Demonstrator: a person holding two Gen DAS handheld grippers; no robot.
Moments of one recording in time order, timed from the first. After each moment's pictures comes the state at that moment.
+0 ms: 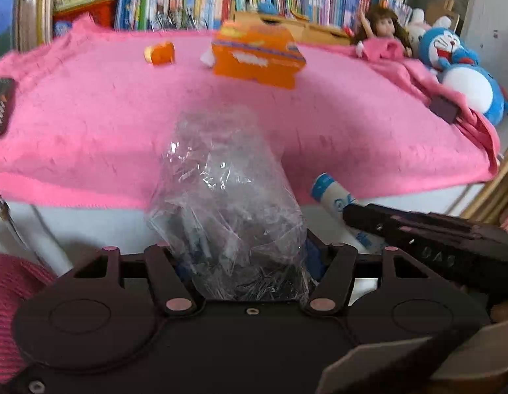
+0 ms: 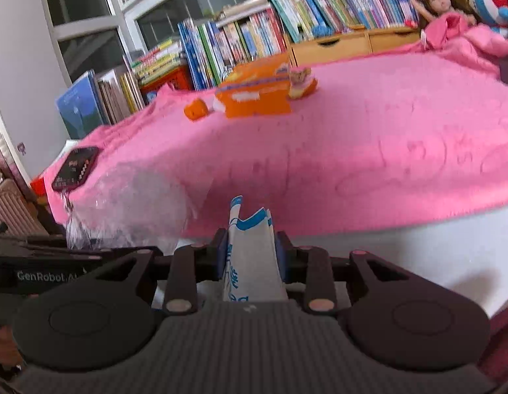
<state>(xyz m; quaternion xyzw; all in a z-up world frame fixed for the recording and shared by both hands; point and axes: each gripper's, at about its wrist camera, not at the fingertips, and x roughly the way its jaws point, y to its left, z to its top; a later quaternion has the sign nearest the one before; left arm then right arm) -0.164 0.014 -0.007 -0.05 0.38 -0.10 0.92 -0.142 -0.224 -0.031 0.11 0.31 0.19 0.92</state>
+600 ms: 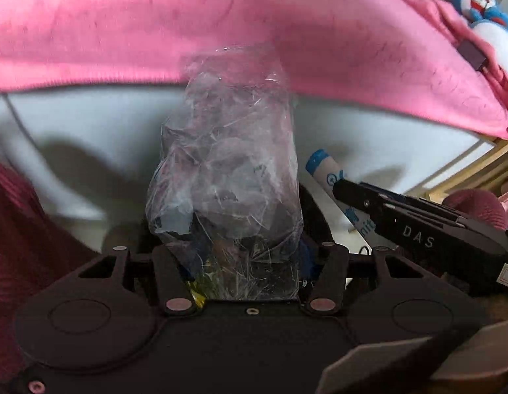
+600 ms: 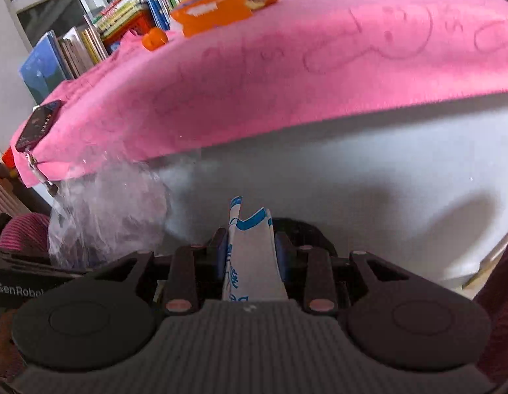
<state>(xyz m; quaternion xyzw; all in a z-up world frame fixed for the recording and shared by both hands) -0.149 0.021 -0.075 -0.09 0.53 -0.10 0.84 -0.137 -0.222 -0.092 0.13 0.41 0.16 0.89</state>
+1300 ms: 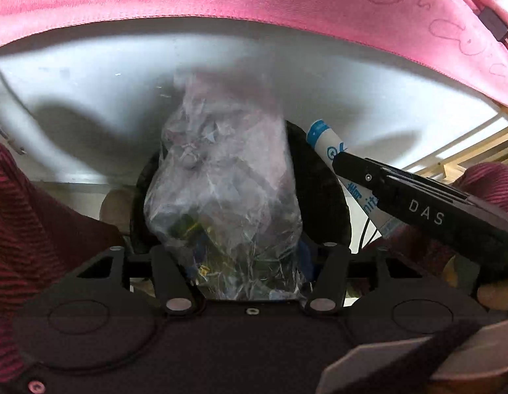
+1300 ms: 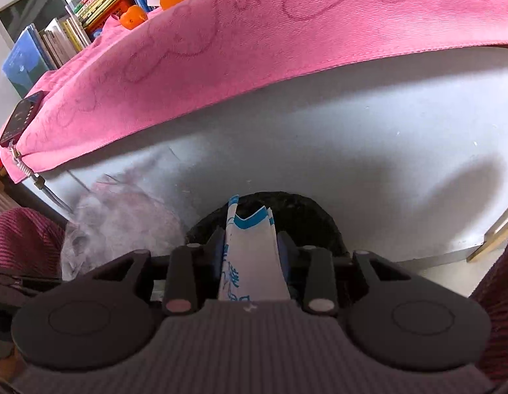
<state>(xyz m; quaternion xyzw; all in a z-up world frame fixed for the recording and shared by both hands) -0.135 0.014 -0.108 -0.07 0.59 -0.08 0.80 -0.125 -0.214 -0.112 0.14 0.44 0.15 0.87</state>
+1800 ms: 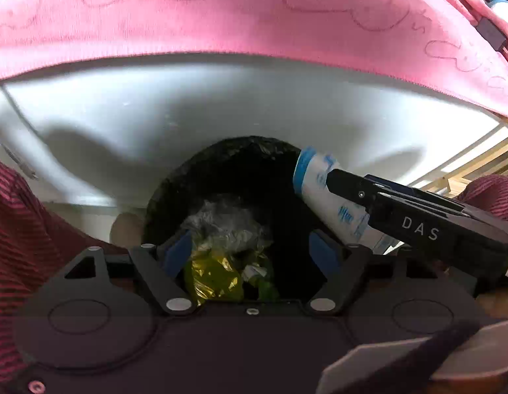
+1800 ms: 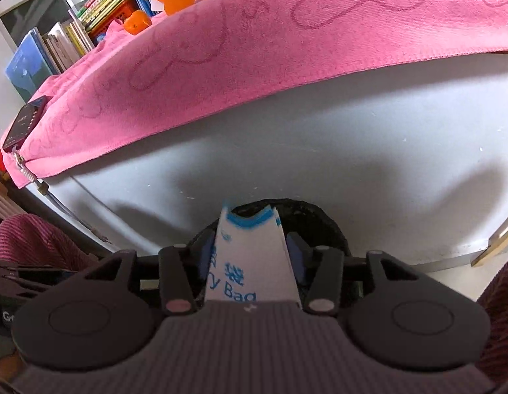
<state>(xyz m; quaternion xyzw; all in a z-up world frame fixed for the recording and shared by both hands) -0.135 0.009 -0.093 -0.05 0.55 -0.07 0.83 -0.122 -0.213 -0.109 0.15 0.44 0.15 0.87</state>
